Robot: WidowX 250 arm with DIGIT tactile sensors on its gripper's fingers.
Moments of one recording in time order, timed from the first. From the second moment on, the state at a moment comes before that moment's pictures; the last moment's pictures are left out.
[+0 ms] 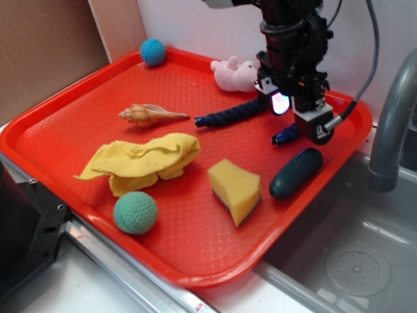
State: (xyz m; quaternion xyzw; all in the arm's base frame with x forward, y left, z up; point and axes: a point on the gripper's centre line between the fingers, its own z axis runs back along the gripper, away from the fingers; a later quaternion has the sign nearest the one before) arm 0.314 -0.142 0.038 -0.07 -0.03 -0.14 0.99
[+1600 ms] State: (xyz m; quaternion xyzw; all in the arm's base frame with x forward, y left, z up) arm 0.261 -0.159 0.113 -0.03 0.01 -0.05 1.00
